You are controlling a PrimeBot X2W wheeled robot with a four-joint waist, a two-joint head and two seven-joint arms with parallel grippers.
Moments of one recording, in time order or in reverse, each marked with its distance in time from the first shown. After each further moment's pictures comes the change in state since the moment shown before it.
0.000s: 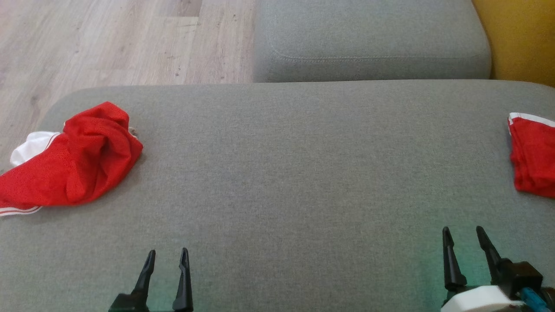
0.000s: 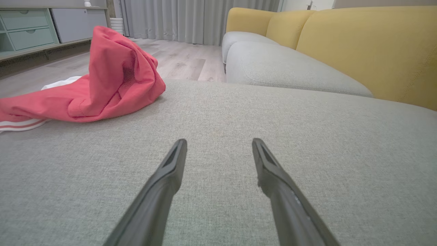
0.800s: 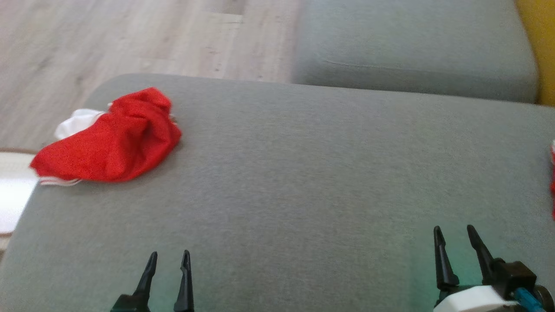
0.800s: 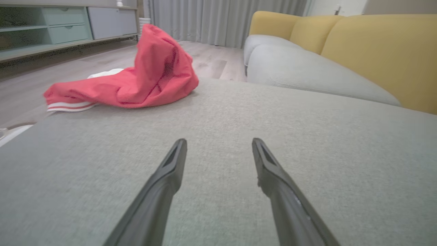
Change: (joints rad) left arm -0.001 0.000 -0.003 0.012 0.002 -0.009 0.000; right arm 0.004 0.000 0.043 -0.015 0.030 0.000 -0.003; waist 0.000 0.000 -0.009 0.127
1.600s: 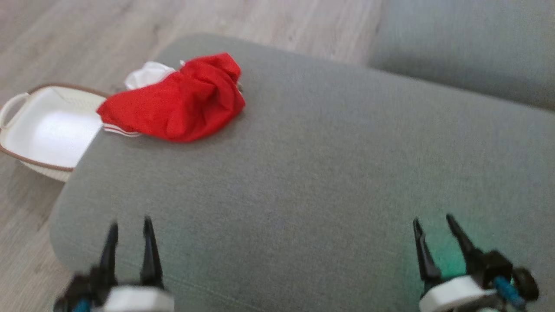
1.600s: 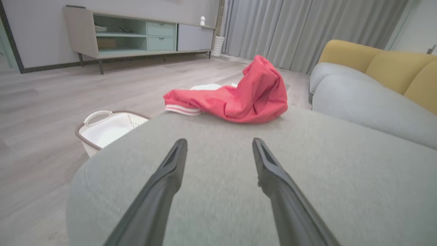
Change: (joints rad) left arm -0.016 0.003 0.124 -0.068 -0.052 -0.036 0.000; right arm -0.021 0.001 0.068 0.011 -0.056 0.000 0.000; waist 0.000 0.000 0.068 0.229
